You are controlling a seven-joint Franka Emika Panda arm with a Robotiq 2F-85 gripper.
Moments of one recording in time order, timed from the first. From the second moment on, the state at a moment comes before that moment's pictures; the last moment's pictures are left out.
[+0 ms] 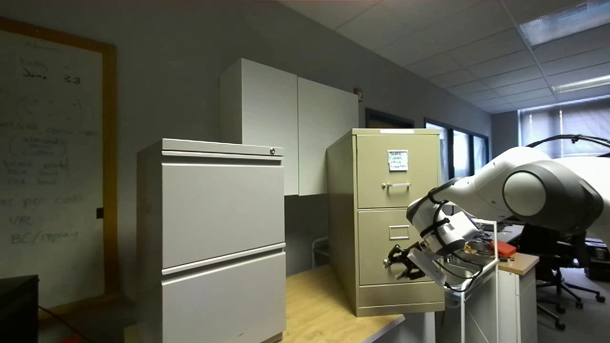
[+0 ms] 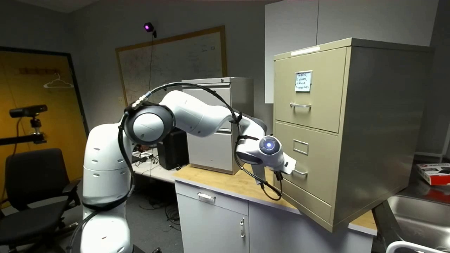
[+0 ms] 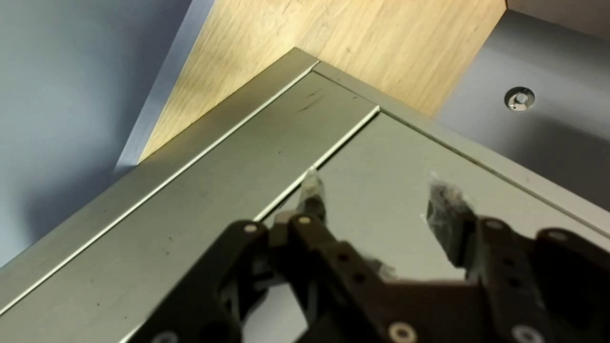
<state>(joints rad) -0.38 0.20 -0.13 -1.99 1.22 2.58 -0.51</state>
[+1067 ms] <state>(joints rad) -0.38 0.22 -0.25 -1.92 1.23 2.57 -0.51</state>
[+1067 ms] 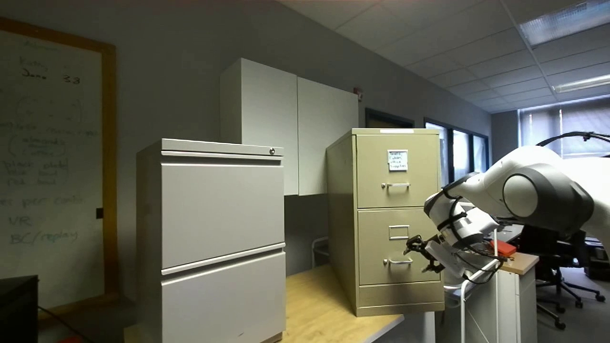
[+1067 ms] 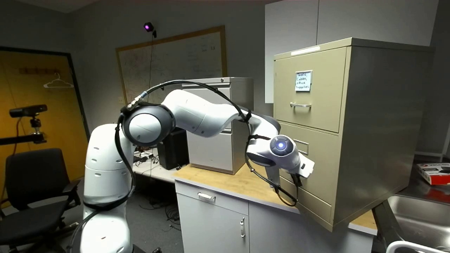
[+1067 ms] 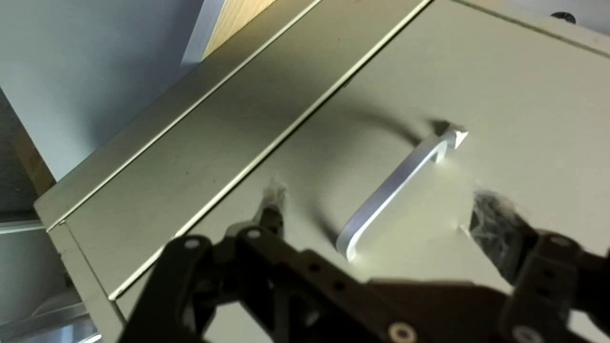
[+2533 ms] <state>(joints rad) -0.45 0.51 -0.24 -1.64 1.24 2.42 -0.45</state>
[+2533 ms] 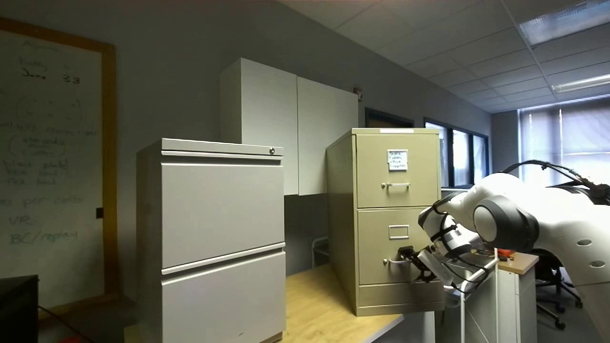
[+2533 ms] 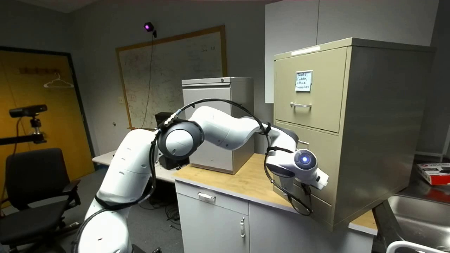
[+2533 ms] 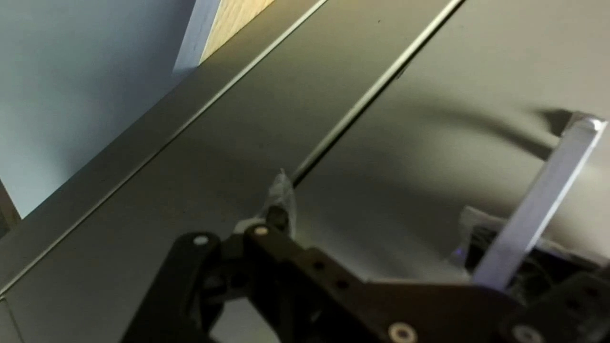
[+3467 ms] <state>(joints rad) -0.44 0.44 -0.24 -1.65 1.04 2.39 -0.27</state>
